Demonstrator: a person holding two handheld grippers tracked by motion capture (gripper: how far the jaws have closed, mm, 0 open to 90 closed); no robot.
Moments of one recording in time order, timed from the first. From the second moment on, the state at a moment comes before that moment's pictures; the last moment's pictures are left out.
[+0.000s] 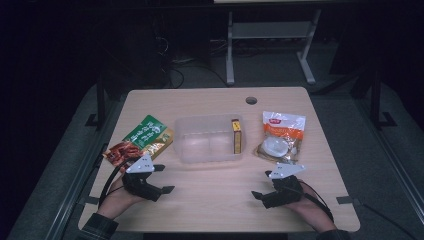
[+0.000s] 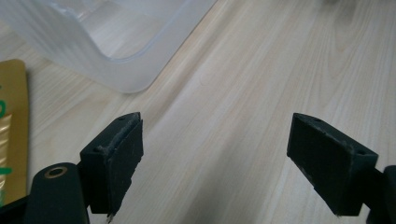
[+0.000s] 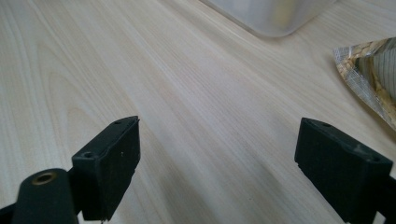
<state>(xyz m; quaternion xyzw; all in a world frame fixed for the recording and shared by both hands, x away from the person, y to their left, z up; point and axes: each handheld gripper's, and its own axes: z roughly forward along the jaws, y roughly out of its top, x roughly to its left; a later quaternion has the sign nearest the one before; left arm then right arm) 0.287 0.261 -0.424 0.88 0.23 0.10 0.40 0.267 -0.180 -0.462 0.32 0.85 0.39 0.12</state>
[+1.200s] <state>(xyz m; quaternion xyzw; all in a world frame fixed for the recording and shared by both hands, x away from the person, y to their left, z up) 0.389 0.366 -0.421 0.83 0.39 0.18 0.36 0.265 -0.178 -0.460 0.30 0.86 0.39 0.12</state>
